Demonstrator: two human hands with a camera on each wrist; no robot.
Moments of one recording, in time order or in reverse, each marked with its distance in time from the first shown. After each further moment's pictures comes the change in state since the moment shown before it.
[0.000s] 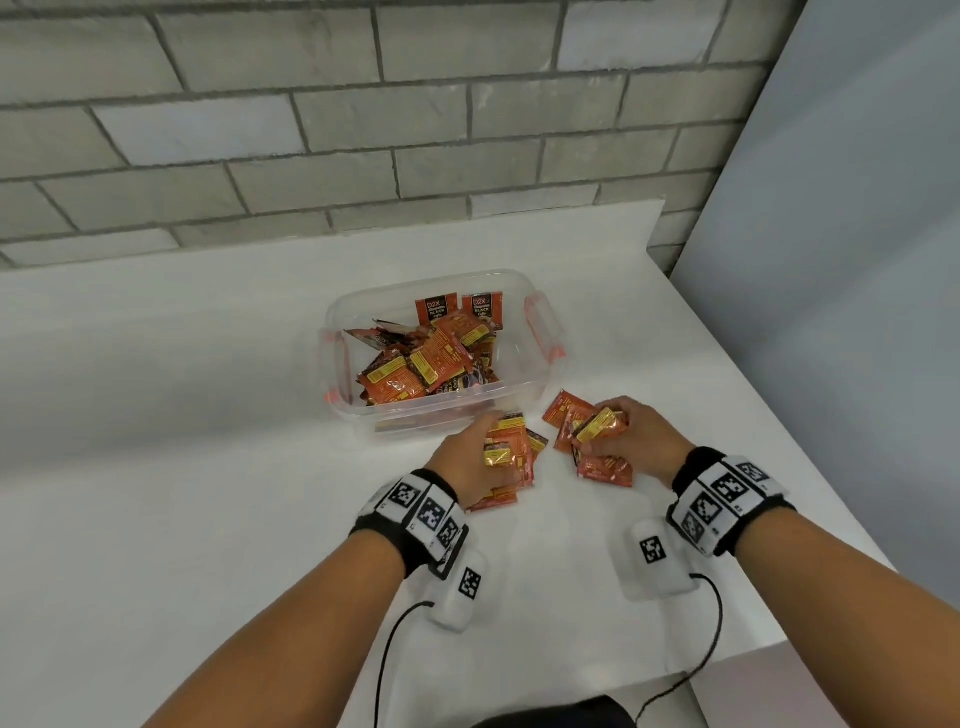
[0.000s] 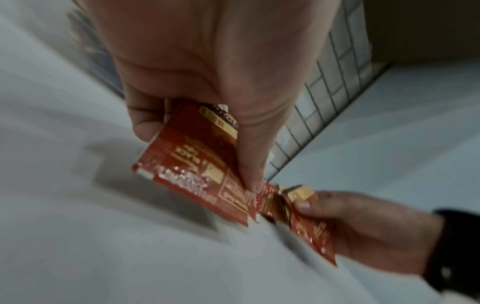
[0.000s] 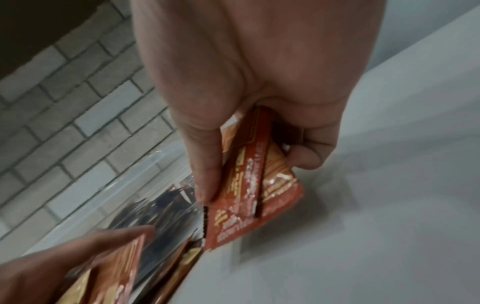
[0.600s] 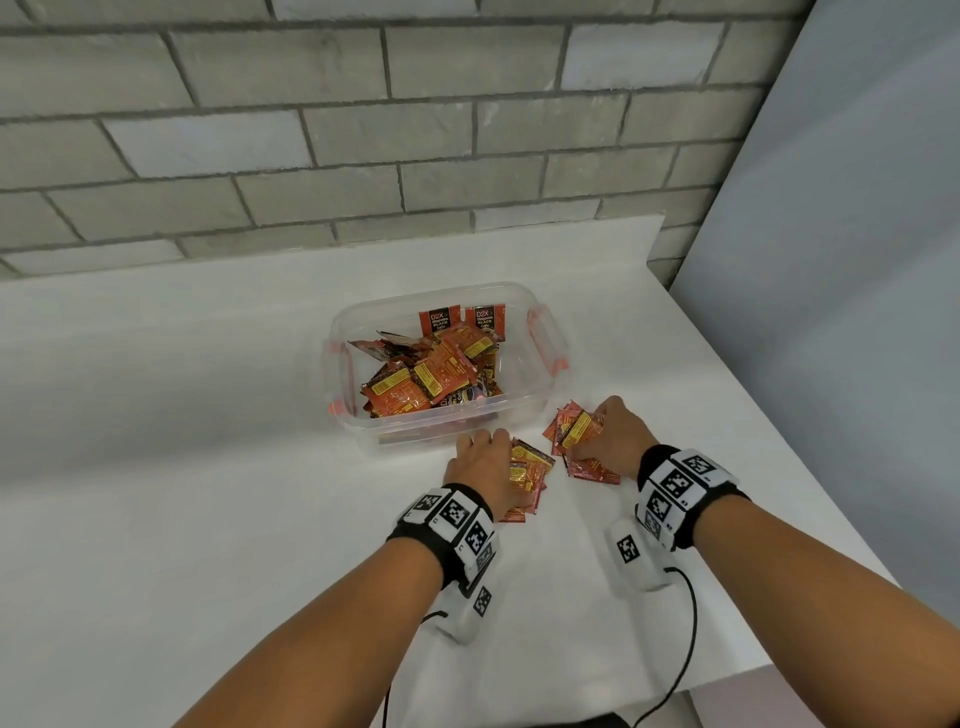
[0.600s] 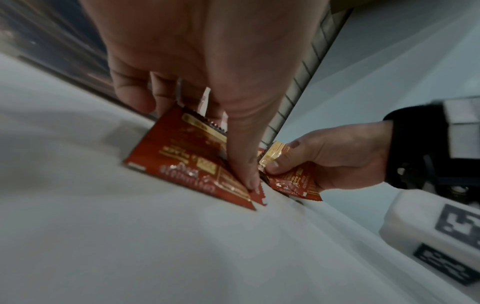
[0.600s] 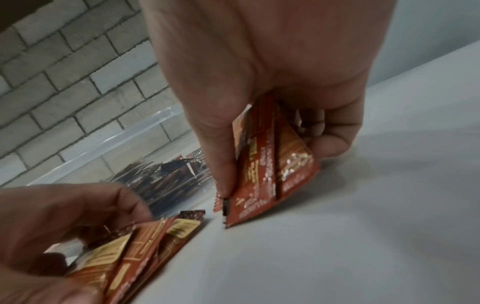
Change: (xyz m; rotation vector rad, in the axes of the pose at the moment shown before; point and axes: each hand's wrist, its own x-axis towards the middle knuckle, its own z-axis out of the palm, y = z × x) left_hand 0.016 0.008 0.022 0.416 0.086 -0.023; right_hand 0.020 -0.019 0.021 -0.348 0.089 0.067
